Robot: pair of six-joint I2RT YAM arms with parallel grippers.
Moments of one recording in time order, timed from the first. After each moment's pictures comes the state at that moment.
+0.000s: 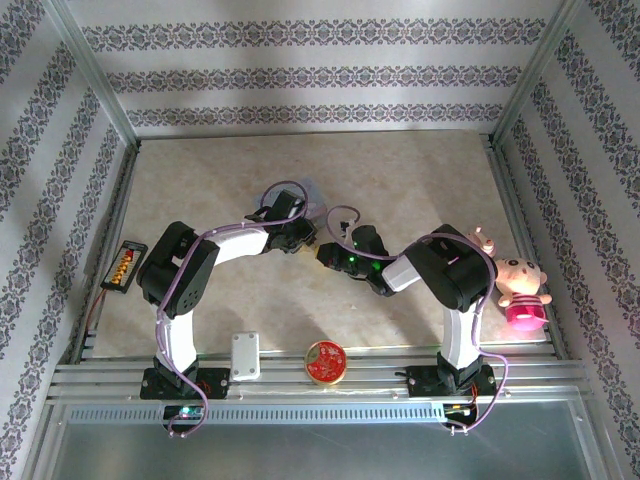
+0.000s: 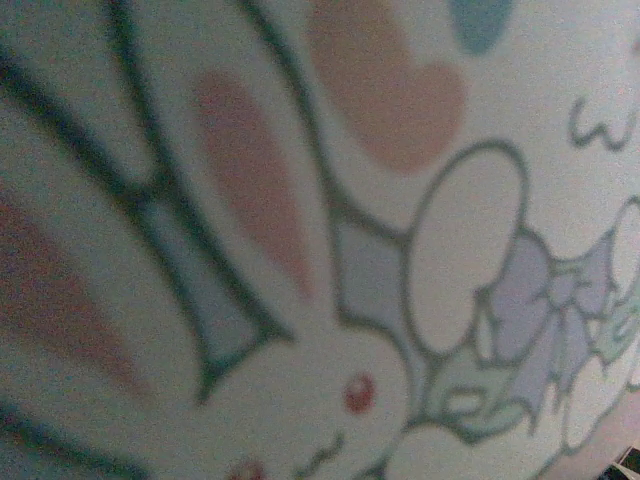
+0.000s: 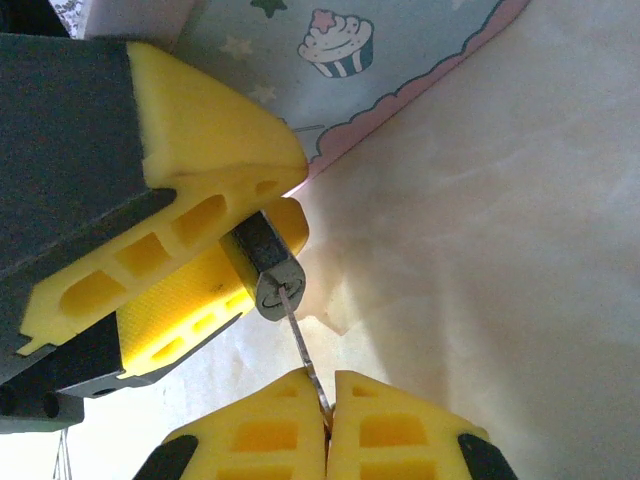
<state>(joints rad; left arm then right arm) -0.54 1.91 1.14 -0.14 0.11 -1.22 0.57 1.94 0.65 0.79 -0.40 0.92</state>
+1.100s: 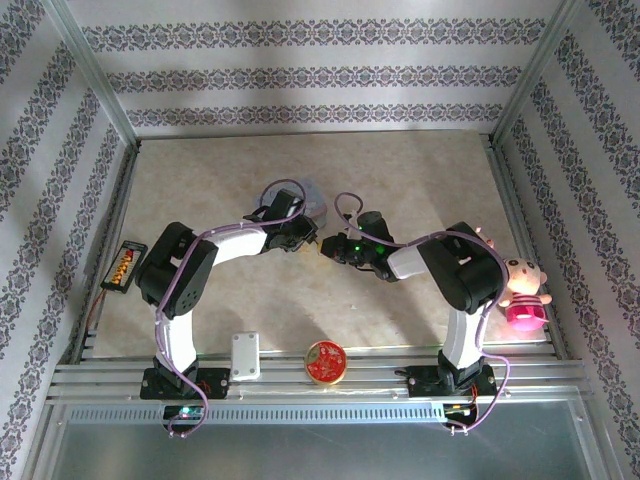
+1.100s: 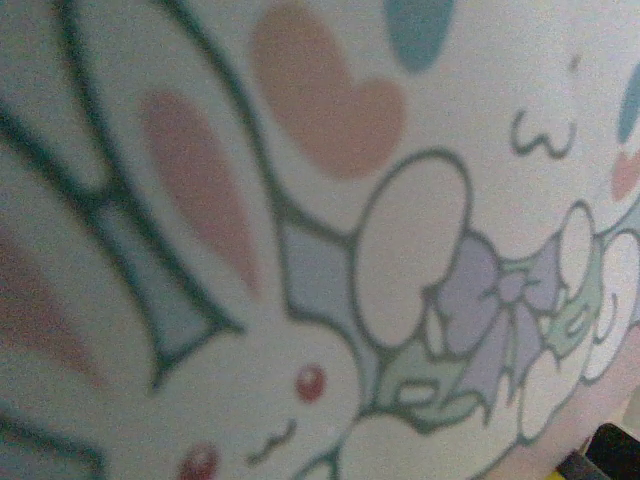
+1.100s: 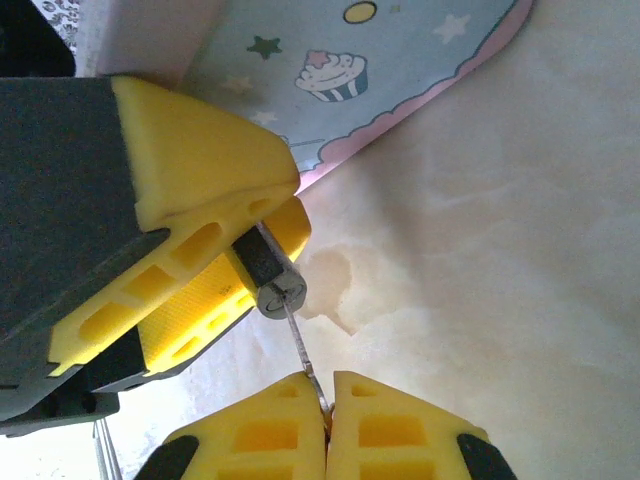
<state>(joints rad) -0.53 1.90 1.13 -0.10 0.13 -1.23 0.49 1.88 0.73 0.57 -0.54 0.89</state>
